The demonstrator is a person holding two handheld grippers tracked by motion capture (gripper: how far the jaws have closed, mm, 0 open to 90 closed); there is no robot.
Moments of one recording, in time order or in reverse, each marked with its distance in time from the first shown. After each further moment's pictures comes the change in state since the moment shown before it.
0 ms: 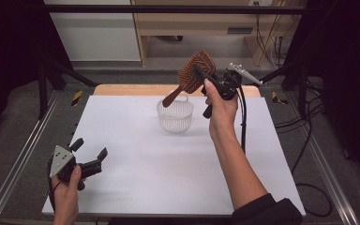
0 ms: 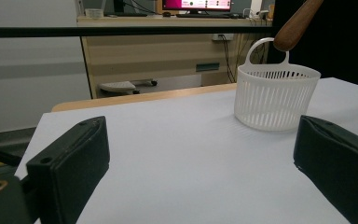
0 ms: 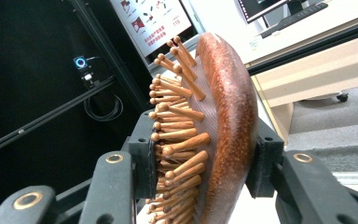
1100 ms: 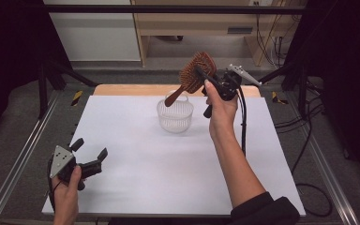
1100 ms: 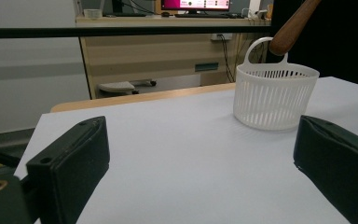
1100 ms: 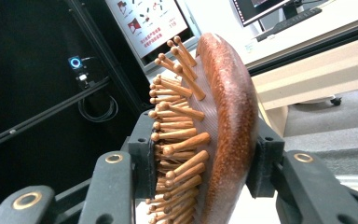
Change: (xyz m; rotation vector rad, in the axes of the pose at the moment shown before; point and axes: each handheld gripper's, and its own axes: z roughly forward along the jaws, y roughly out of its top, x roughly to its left) left arm 0.000 0.000 0.000 0.000 -0.004 0.003; right arm -0.008 -0.005 0.004 -0.010 -0.016 -0.021
